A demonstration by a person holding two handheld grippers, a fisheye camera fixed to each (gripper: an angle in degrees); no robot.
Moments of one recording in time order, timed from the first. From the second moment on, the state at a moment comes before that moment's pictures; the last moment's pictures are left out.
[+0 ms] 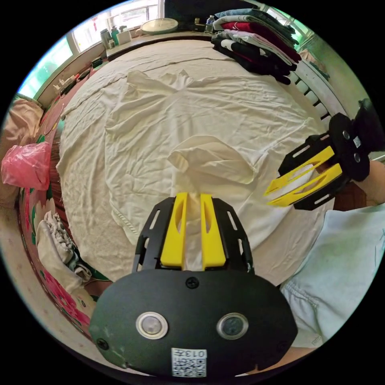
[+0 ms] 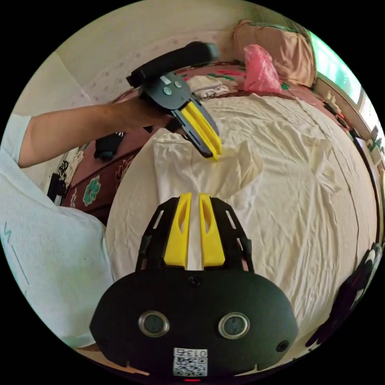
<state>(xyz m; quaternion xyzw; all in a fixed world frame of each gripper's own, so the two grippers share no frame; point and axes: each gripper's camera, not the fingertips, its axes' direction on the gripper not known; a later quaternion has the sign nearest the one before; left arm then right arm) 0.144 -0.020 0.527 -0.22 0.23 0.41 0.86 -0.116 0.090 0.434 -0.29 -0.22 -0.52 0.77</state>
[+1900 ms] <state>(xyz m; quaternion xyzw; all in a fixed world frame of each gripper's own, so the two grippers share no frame) 0.133 0.096 0.428 -0.08 0.28 0.40 0.87 -0.110 0.137 0.404 -0.16 -0.11 -0.44 0.88</state>
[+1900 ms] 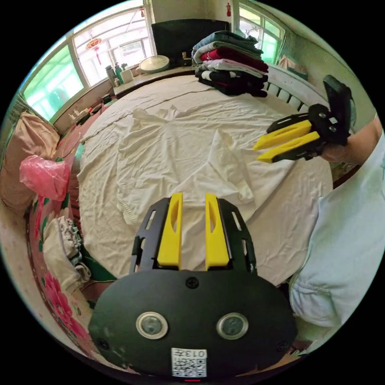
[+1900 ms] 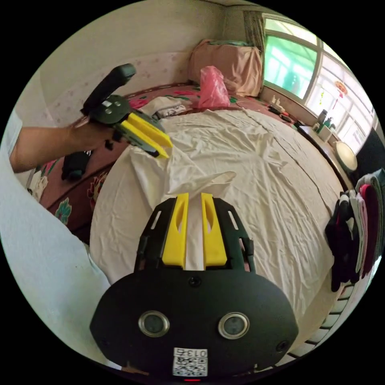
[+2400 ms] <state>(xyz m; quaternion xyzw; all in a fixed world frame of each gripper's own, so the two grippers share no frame) 0.203 0.091 0.453 -0.18 0.27 0.47 0.82 -0.099 0.093 0.472 -0.25 -0.10 -0.47 0.84</state>
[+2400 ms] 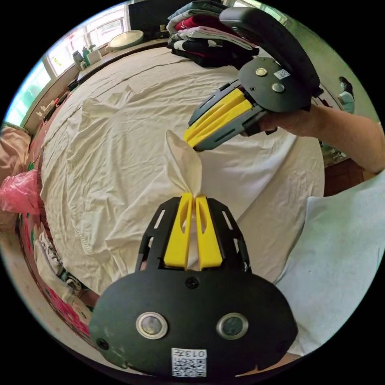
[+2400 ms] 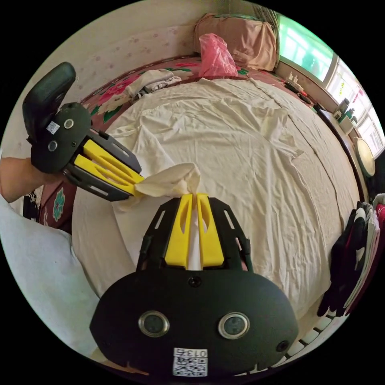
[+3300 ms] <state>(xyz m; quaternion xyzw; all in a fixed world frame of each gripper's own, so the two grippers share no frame) 0.103 0.000 0.533 -0.16 0.29 0.34 0.88 -0.047 0.069 0.442 -0.23 -0.10 -0.42 0.87</state>
